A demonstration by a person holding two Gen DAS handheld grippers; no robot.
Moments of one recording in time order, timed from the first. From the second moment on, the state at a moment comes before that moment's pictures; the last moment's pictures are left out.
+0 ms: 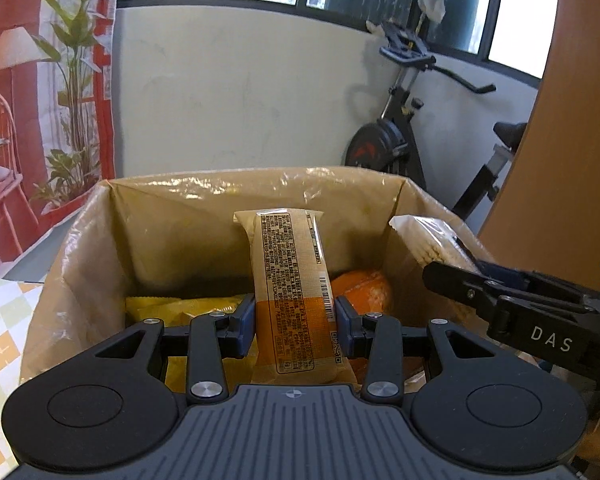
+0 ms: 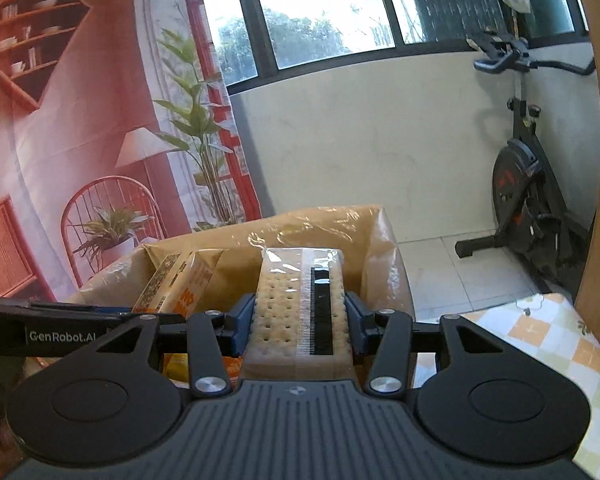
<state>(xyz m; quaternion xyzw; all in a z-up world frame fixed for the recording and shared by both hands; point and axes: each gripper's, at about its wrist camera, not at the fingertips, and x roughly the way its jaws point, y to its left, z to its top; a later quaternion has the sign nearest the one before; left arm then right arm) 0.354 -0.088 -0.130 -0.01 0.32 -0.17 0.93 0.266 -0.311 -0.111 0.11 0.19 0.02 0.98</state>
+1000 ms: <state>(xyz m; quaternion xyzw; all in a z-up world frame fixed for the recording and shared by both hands) 0.221 0.022 -0.108 0.00 0.30 -0.14 0.94 0.169 -0.255 -0.103 0.14 0.17 0.07 0.97</state>
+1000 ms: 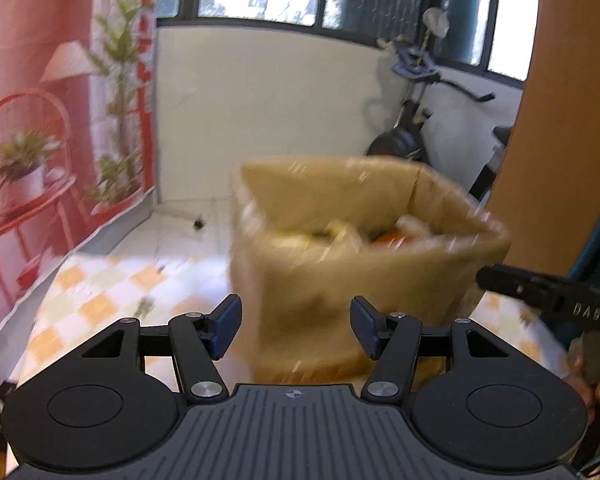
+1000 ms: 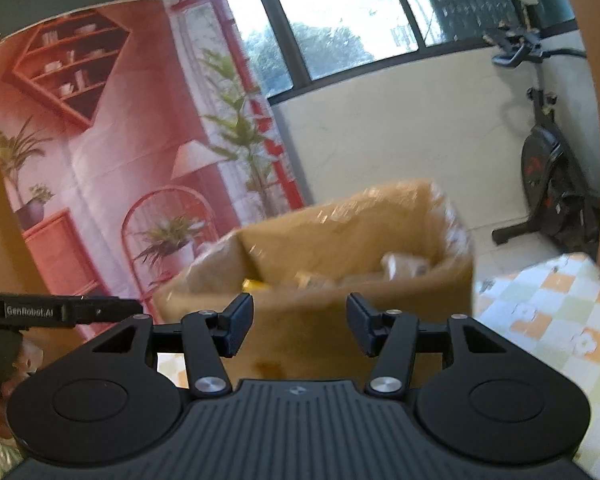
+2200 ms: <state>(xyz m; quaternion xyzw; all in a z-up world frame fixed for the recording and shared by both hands) 0.156 0.038 -0.250 -0.11 0.45 -0.13 0.88 0.159 -0.190 -0.222 0.15 0.38 0.12 0.91</state>
